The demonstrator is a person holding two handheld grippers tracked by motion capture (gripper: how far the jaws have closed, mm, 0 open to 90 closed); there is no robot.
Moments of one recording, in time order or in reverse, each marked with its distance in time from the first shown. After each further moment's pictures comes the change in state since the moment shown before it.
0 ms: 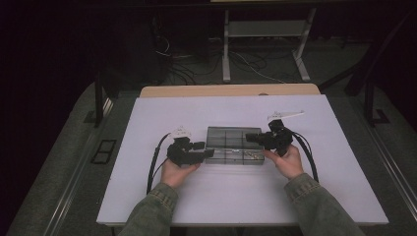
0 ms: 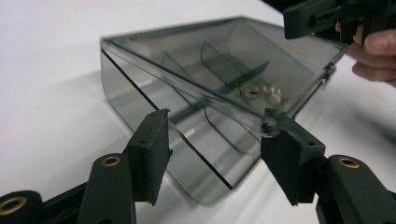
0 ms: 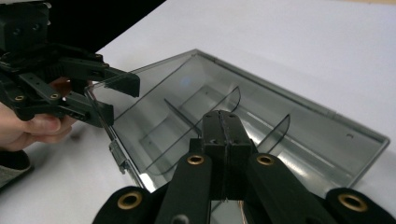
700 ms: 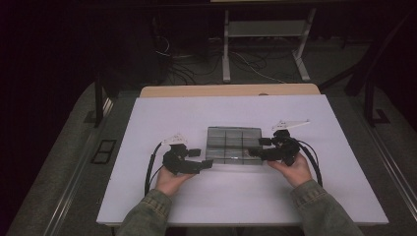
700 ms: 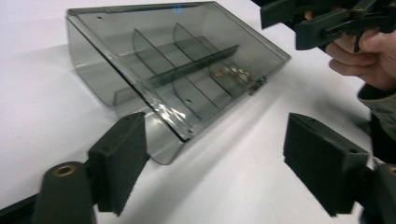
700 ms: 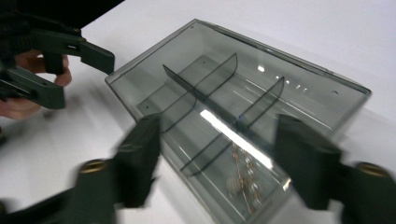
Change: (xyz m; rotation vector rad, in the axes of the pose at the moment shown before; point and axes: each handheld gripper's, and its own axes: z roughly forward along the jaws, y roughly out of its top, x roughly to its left) left arm -0.011 -0.012 -0.020 0.009 -0.094 -0.034; right arm 0.012 -0.021 -0.022 0.036 -0.059 -0.049
